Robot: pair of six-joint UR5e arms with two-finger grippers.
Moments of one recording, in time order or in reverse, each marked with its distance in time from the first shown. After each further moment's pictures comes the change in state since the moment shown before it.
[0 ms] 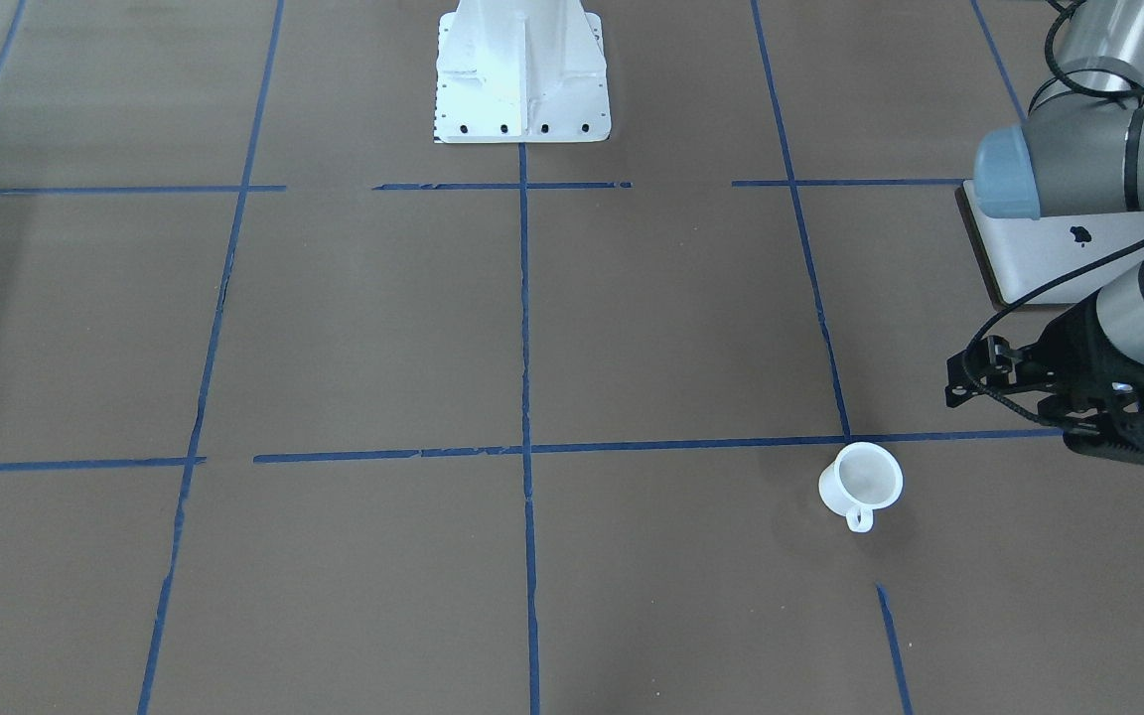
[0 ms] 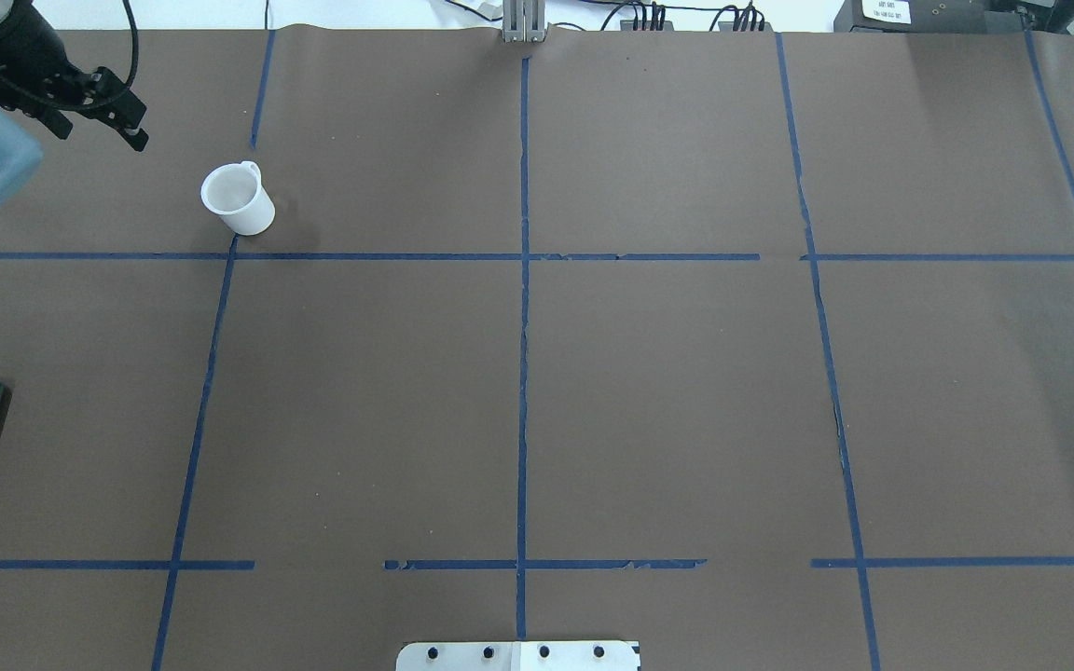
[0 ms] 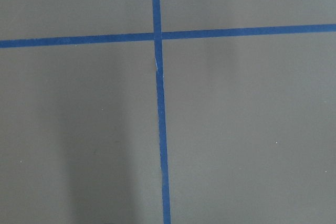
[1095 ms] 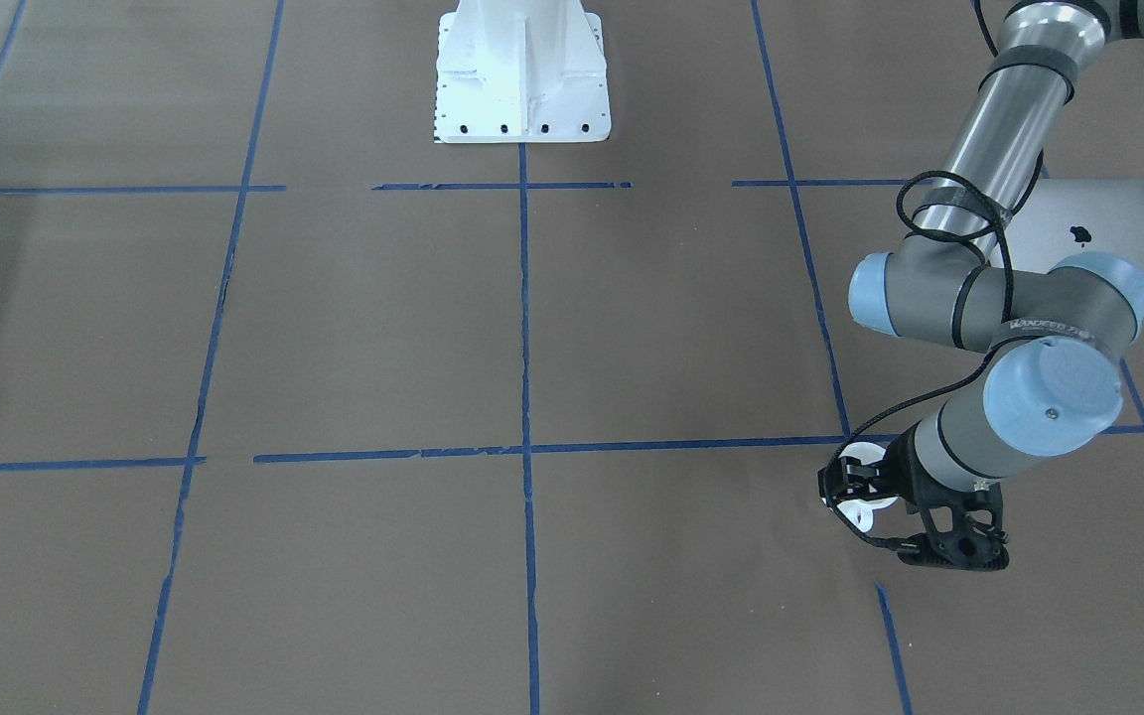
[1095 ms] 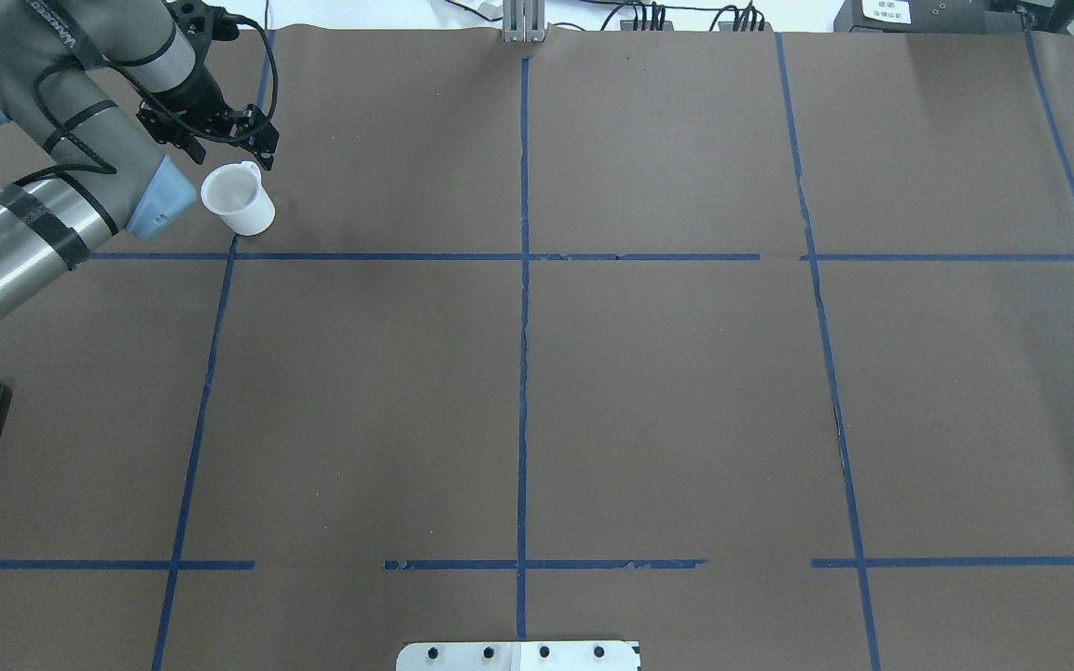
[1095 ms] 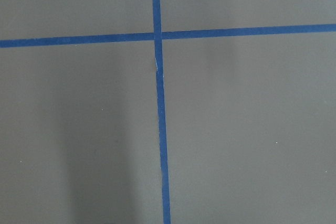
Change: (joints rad) left arm 0.160 -0.165 0.413 -0.358 0.127 -0.224; right arm 0.000 0.000 0.000 0.000 0.000 -0.001
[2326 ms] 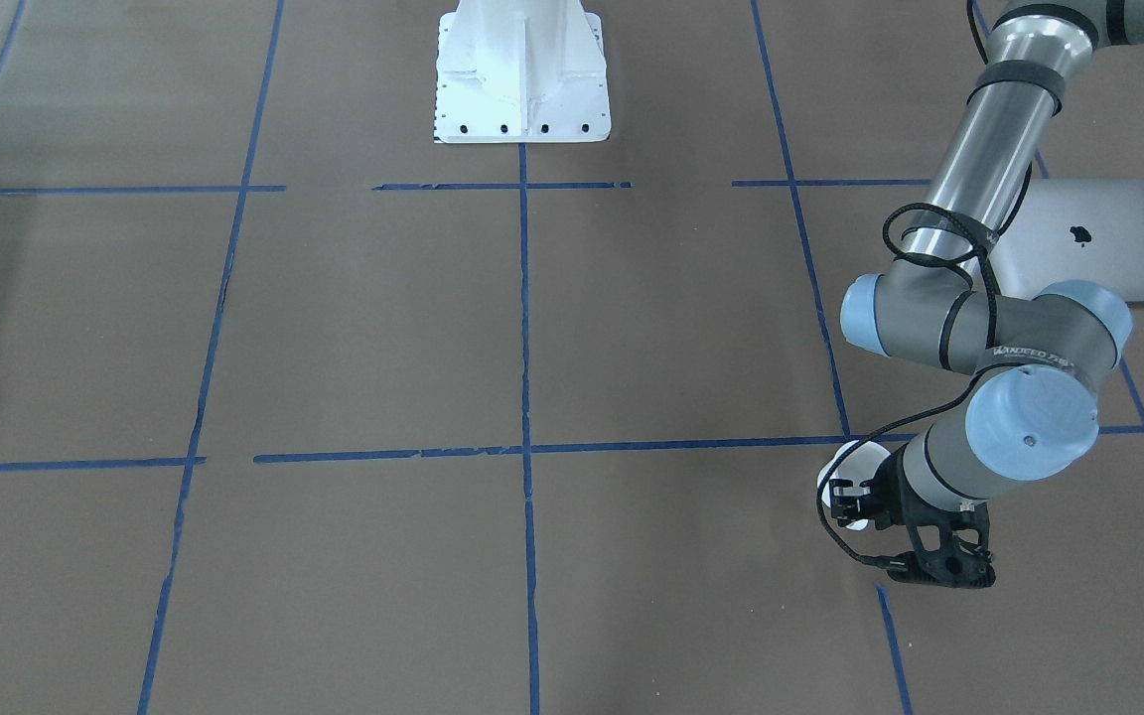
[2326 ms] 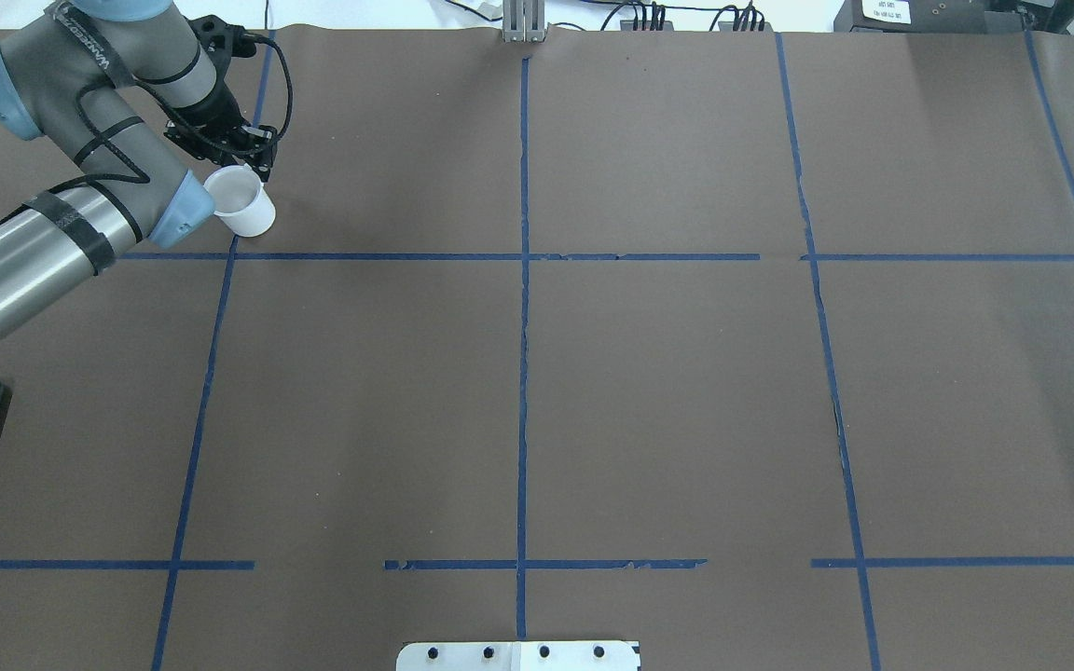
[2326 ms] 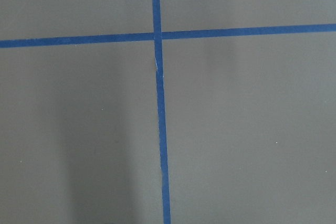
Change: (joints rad) left arm 0.008 -0.038 0.100 -0.066 0.007 -0.001; right arm 0.000 0.000 0.000 0.000 0.000 0.001
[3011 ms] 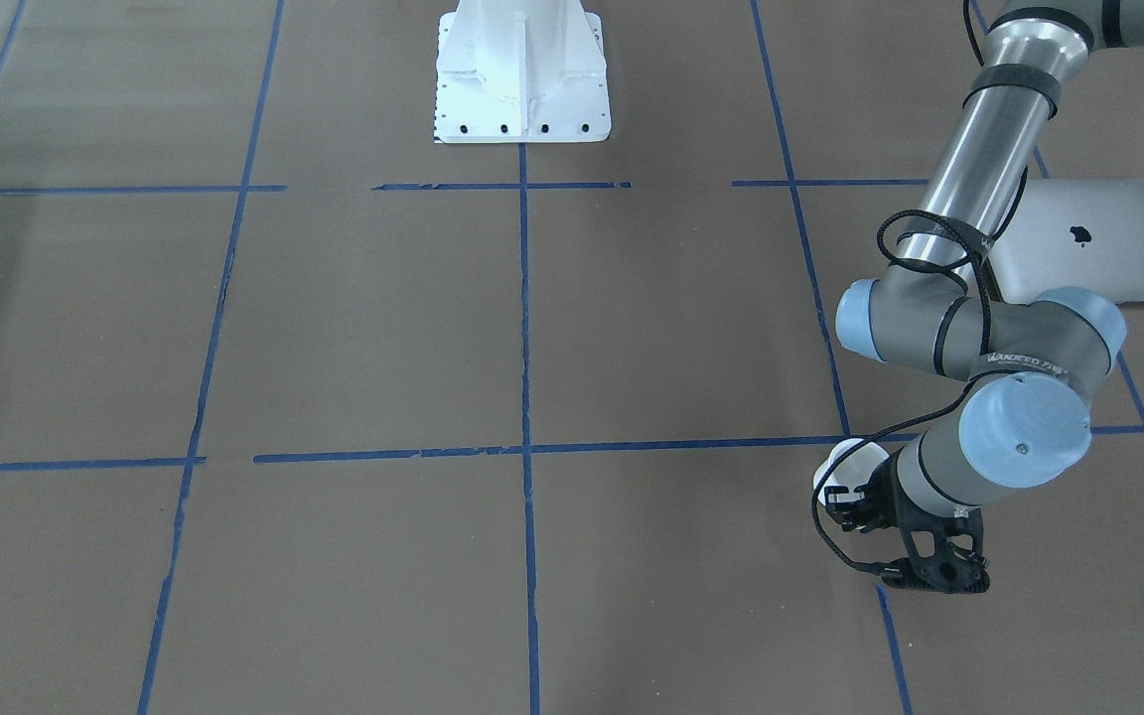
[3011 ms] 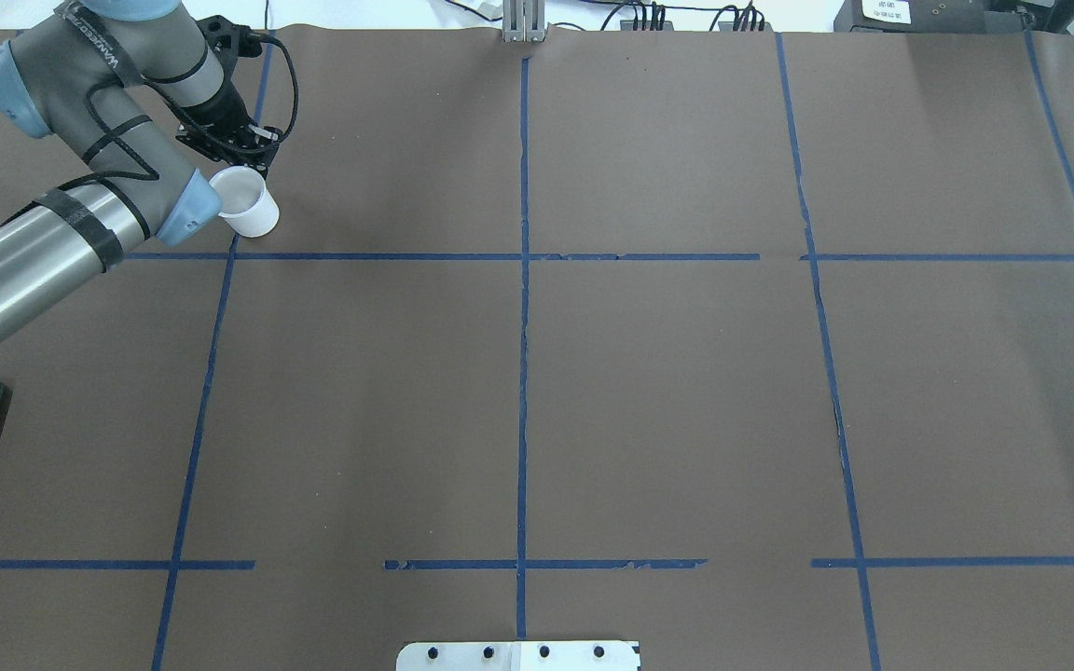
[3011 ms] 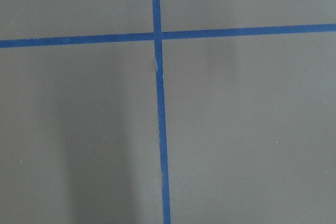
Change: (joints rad) left arm 0.001 -0.020 0.025 -0.009 -0.004 -0.023; right arm 0.000 0.000 0.000 0.000 0.000 -0.001
